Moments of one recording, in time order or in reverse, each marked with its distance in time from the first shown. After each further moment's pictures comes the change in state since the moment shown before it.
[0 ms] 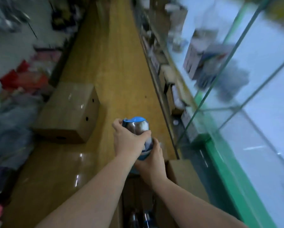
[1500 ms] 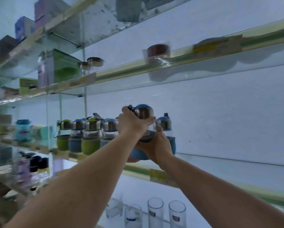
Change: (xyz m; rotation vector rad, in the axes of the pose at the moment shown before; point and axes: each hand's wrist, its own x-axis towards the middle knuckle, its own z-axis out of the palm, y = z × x) left_hand -0.510 0.524 -0.109 -0.229 -0.516 1.110; right_hand -0.472 -0.316 -0.448 -0.052 1.192 -0.280
